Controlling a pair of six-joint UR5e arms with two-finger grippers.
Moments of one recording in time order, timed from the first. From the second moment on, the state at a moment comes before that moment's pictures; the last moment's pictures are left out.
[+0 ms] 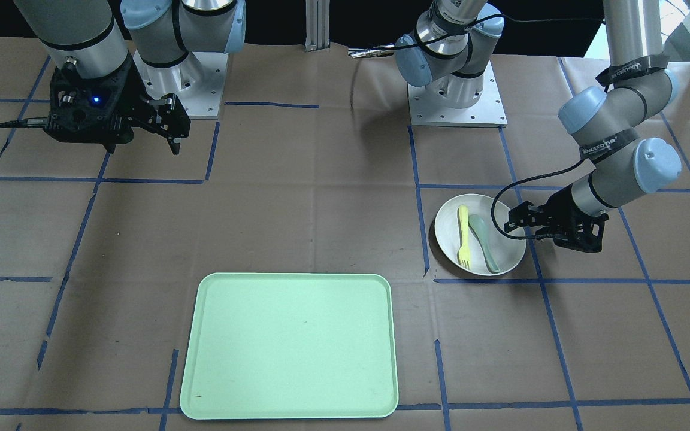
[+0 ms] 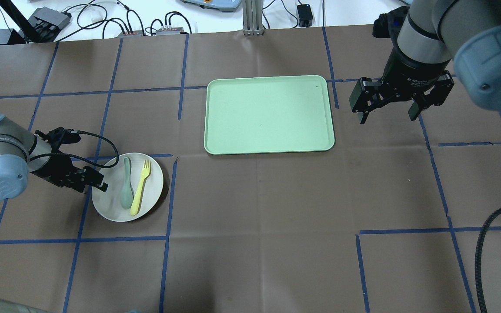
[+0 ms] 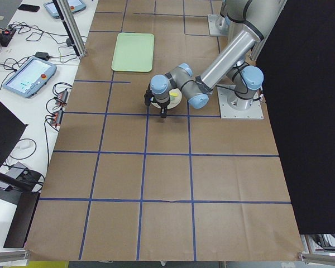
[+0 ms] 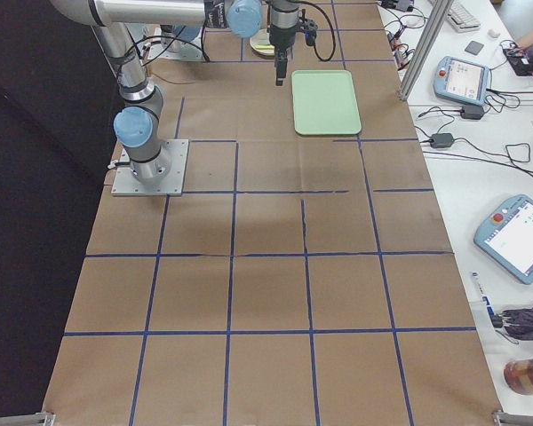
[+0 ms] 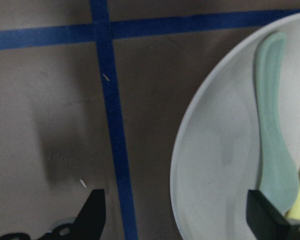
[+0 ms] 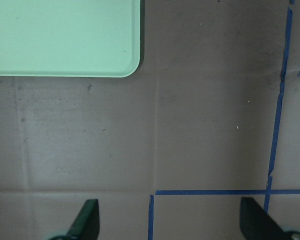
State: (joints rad) left arm -1.01 -1.83 -2.10 -1.01 1.42 0.68; right arm 1.58 -1.60 1.65 -1.58 -1.60 -0.01
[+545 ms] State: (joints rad) left arm -1.01 -1.84 -2.10 -1.03 1.40 0.67; right arm 1.57 -1.60 1.65 -1.58 -1.60 -0.01
